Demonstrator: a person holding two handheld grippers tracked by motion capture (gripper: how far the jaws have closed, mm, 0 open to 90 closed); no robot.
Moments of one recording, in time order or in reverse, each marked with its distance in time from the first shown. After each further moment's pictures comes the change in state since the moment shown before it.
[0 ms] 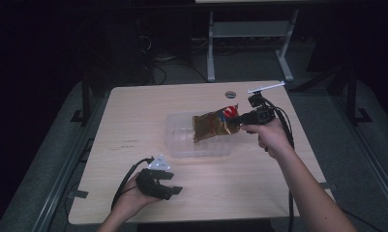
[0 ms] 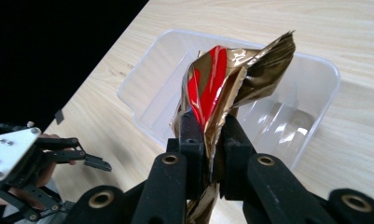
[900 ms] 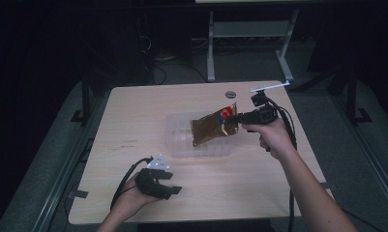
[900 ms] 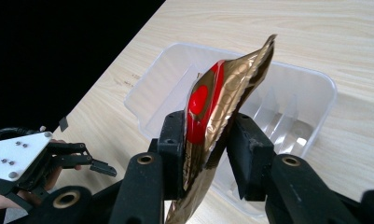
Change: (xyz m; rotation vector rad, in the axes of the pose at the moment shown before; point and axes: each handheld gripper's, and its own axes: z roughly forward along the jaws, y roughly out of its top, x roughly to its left) left arm 0.002 -0.001 0.000 -0.003 0.002 -0.020; right arm 0.005 -0.002 -0.010 -0.052 0.000 -0.015
